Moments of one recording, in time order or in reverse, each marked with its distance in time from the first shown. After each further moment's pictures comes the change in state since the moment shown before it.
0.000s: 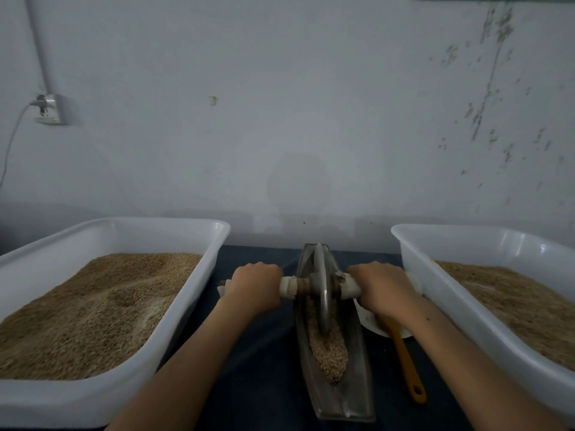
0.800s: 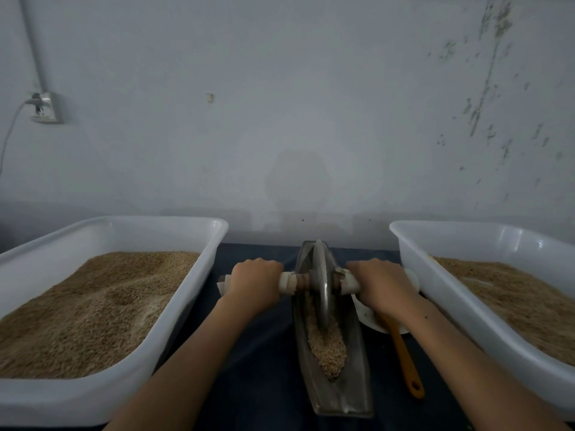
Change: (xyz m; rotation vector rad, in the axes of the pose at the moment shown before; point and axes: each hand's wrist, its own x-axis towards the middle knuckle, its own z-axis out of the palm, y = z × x) left_hand -0.003 0.005 0.000 0.050 0.123 -0.011; right_hand 0.001 0.004 0.008 0.041 0.076 0.004
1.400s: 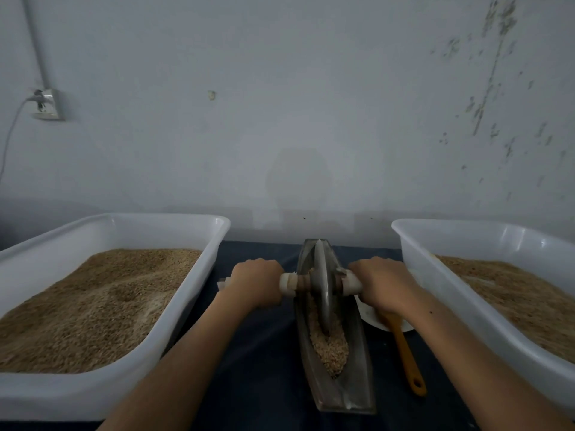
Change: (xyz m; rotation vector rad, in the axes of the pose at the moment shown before) left_hand 0.004 -0.005 -0.001 -0.033 -0.155 0.008; right_hand -0.002 -0.004 -0.010 -0.058 -0.109 -0.003
